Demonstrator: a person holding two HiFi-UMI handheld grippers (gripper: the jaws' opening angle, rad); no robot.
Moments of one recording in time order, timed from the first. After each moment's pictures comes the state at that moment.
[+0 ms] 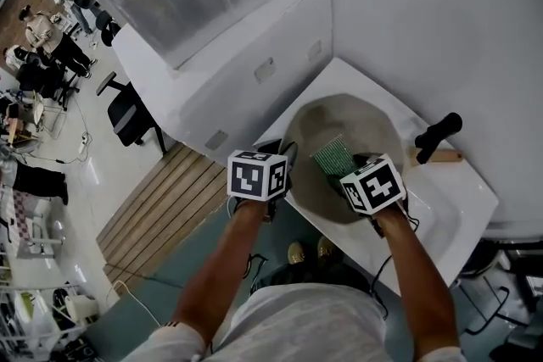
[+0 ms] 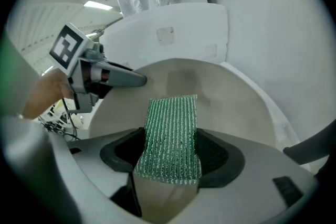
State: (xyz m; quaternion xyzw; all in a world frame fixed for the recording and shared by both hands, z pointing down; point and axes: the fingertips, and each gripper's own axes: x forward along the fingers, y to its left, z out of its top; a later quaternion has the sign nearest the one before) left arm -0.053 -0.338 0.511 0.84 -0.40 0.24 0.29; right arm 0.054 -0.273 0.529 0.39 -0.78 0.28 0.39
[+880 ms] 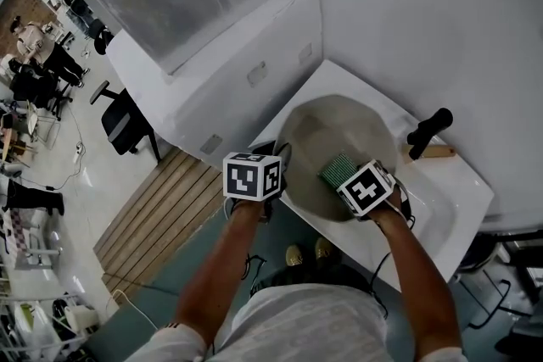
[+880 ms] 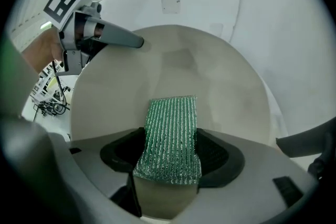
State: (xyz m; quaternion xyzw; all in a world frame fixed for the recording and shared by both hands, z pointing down) left arm -0.052 -0.338 0.509 0.84 -0.40 0.23 0.29; right arm 0.080 -0.247 0.562 0.37 -0.74 0.25 0.51
